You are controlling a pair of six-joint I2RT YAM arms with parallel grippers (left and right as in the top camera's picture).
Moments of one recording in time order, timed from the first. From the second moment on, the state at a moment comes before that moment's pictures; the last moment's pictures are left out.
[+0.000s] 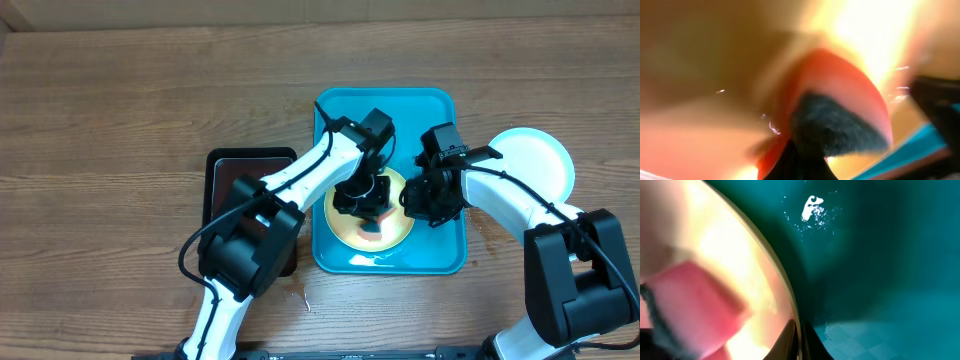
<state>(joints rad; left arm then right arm) -0.66 2.20 1.64 -1.06 0.37 -0.52 0.27 1.77 1.01 -0.73 -0.22 0.36</state>
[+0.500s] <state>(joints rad) -0.65 2.20 1.66 -1.18 -0.09 -0.53 0.27 1.77 1.01 -0.73 -0.22 0.36</state>
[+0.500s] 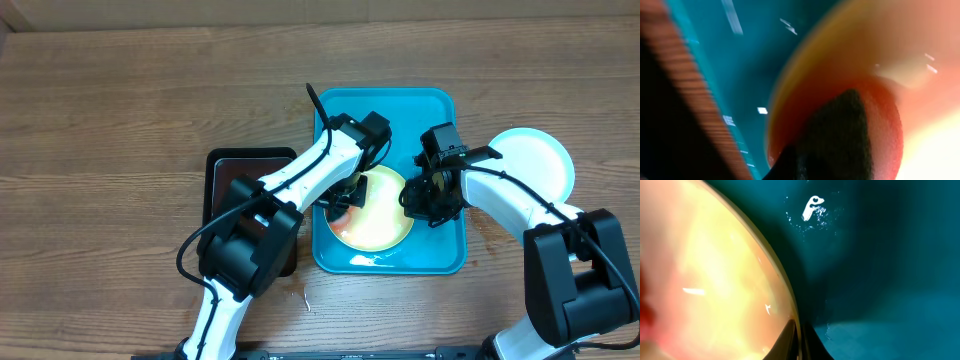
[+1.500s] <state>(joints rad) -0.41 1.87 1.90 -1.59 -0.22 -0.57 0.27 1.77 1.01 -0.73 -0.23 0.36</state>
